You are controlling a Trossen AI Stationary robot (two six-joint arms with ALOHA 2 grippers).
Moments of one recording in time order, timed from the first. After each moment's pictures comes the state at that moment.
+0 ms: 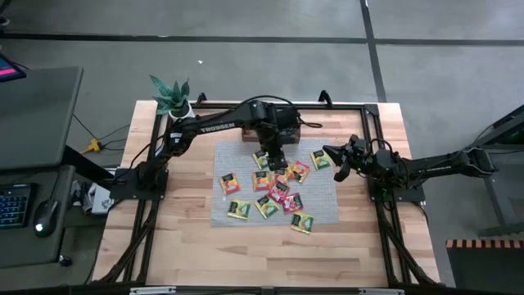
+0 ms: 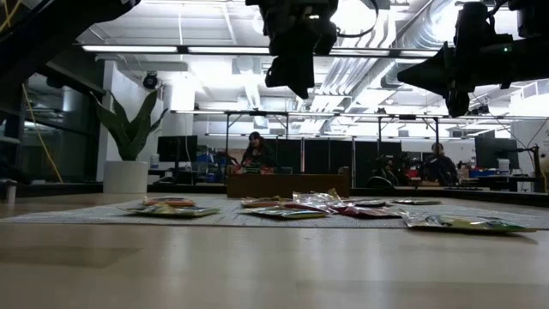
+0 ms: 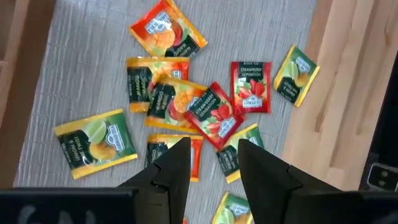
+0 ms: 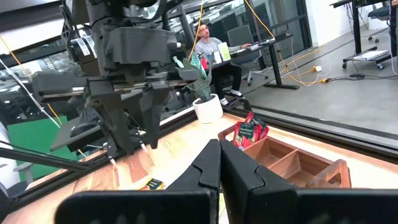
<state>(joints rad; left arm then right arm) 0.19 2.21 2.34 -1.36 0.28 -0.12 0.01 0.53 0.07 0.52 0.46 0.33</state>
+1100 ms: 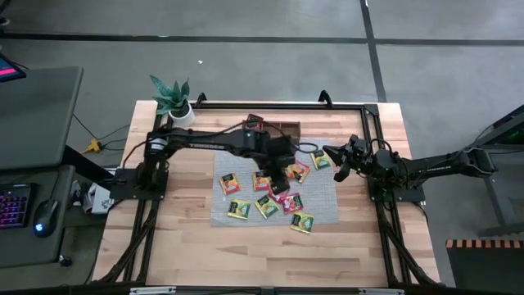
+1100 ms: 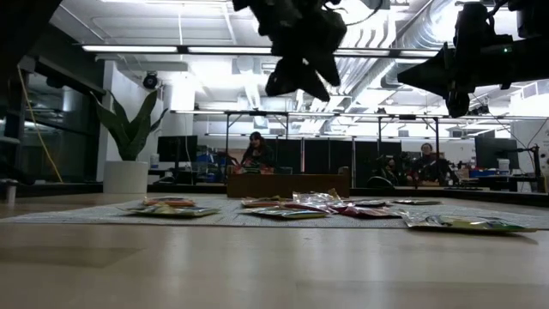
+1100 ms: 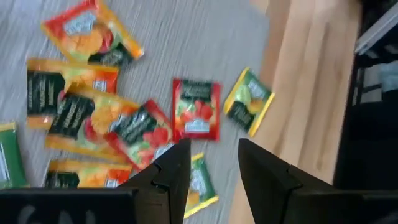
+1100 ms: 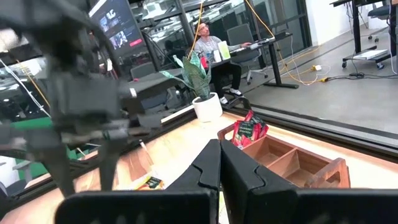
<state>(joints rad) 0.05 2.00 1.80 -0.80 0.28 -0.40 0.01 0.53 0.07 0.51 0.46 0.33</state>
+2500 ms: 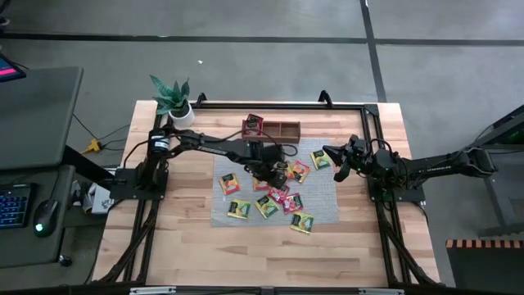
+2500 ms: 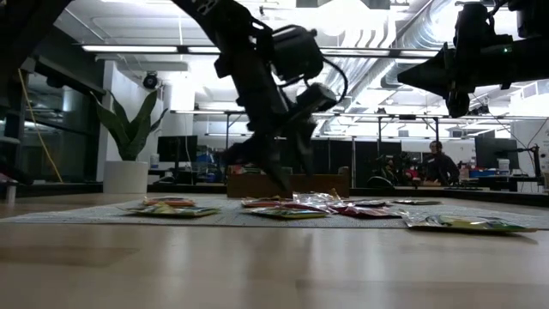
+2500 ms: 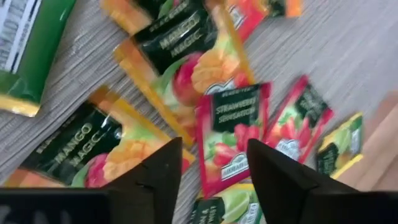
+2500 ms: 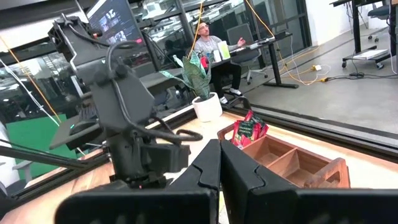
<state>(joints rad) 0.10 2.03 1.46 -0.51 0.22 -0.88 0.01 0.53 0.07 0.51 0.46 0.33</state>
